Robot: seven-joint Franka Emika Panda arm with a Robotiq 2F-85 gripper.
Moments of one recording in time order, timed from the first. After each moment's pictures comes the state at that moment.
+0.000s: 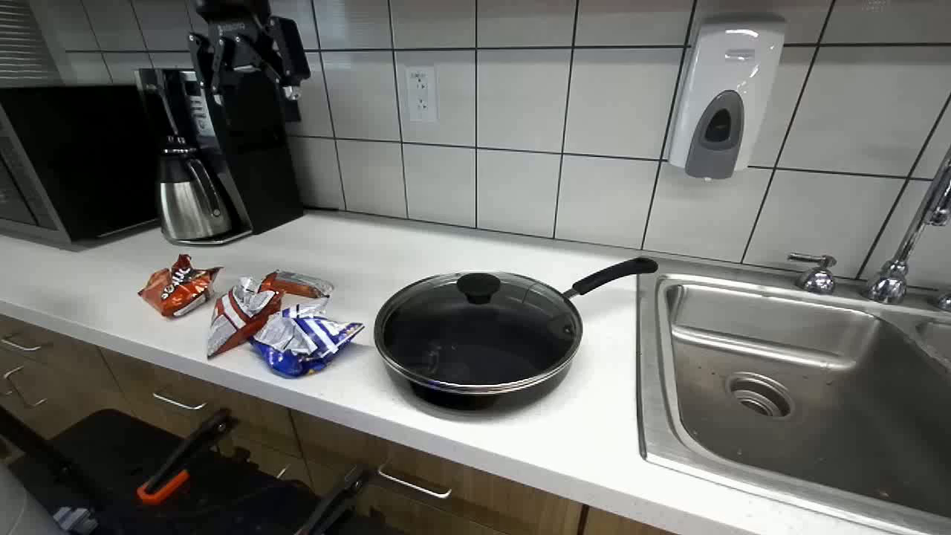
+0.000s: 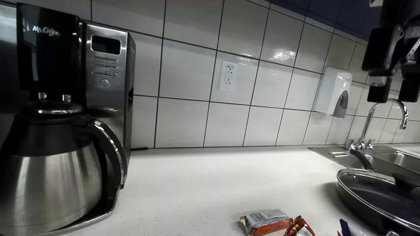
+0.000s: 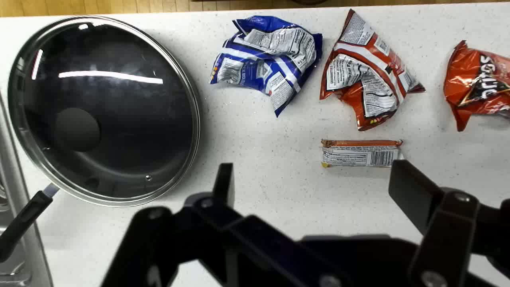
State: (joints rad) arm 0.08 -0.39 0.20 -2.36 -0.02 1.92 0.20
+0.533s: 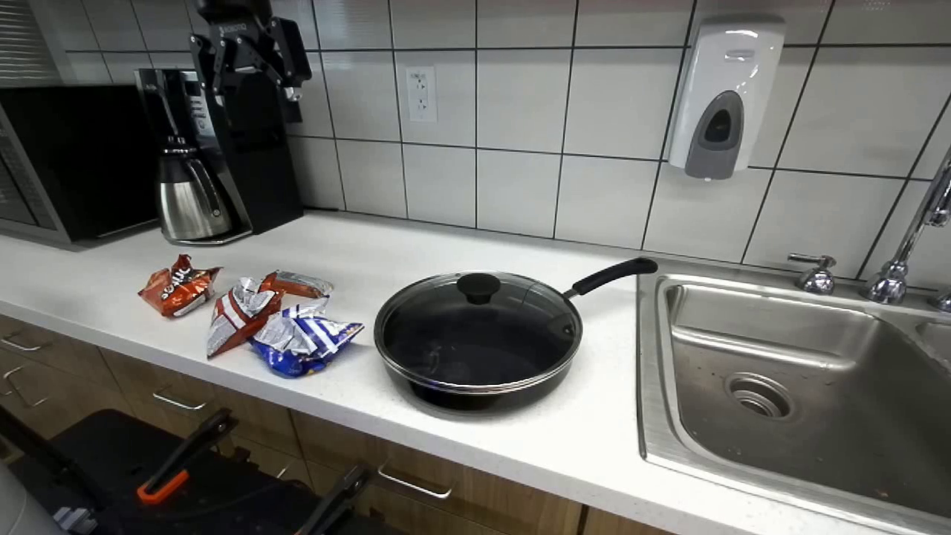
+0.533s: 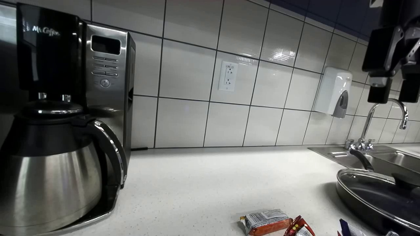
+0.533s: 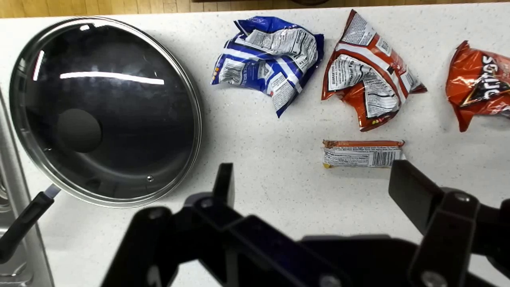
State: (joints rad) arm 0.08 -0.39 0.20 -2.36 -0.02 1.92 0.20
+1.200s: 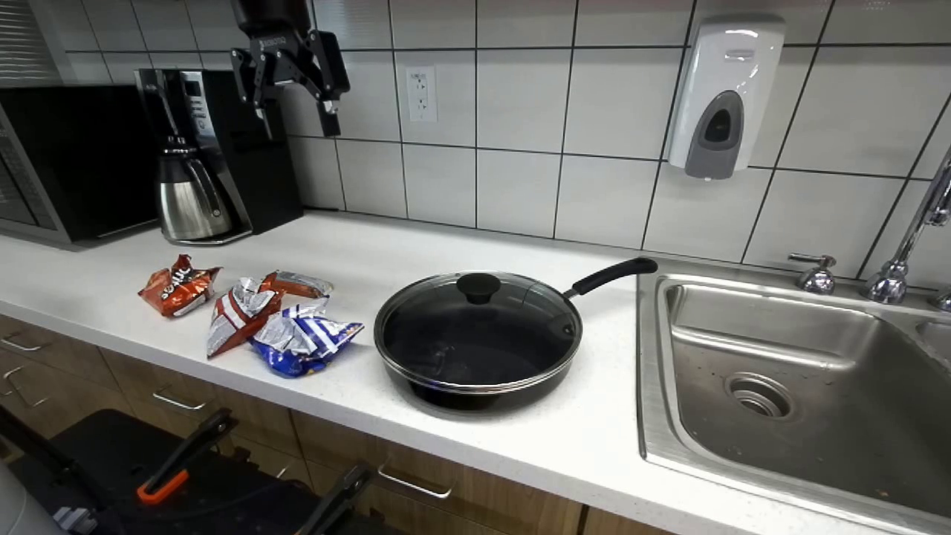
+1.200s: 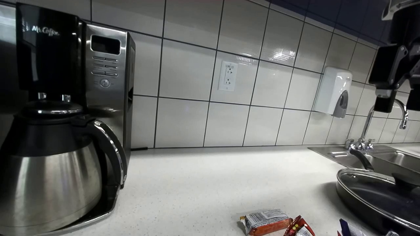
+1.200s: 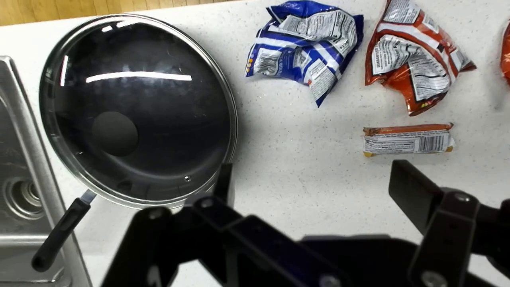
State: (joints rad) arm 0.06 -0.41 0.12 -2.43 -0.08 1.99 0.20
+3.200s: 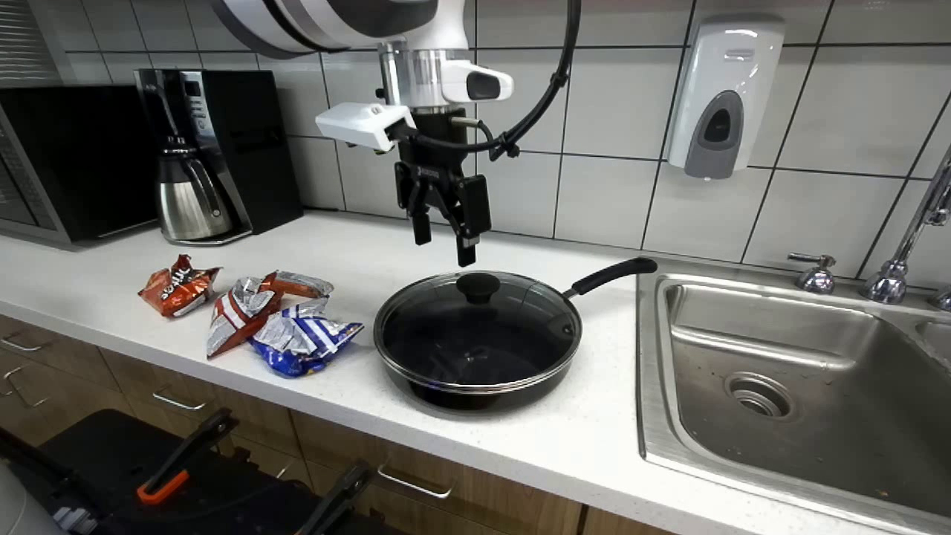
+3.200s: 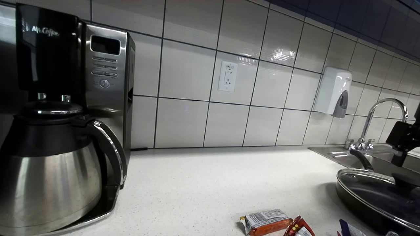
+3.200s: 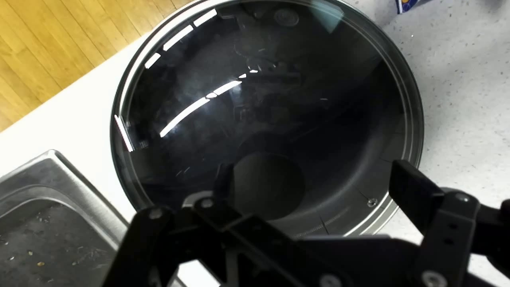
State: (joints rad) arm -0.20 -0.22 -0.10 -2.63 -0.11 2.45 0.22
